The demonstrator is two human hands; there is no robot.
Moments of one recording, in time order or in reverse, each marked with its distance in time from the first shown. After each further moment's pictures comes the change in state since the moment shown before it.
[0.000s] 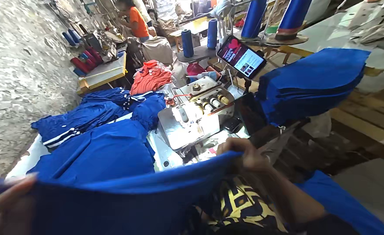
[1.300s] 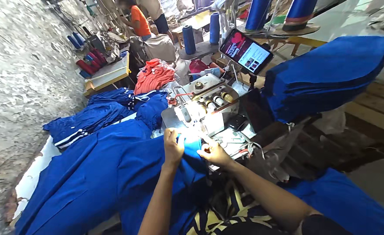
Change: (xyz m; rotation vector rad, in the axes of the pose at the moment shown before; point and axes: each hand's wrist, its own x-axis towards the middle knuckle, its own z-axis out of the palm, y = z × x) left_hand 0.007 -0.027 0.297 -0.055 -0.045 -0.061; right_hand 0.008 0.083 0.042 -0.292 0.216 0.545
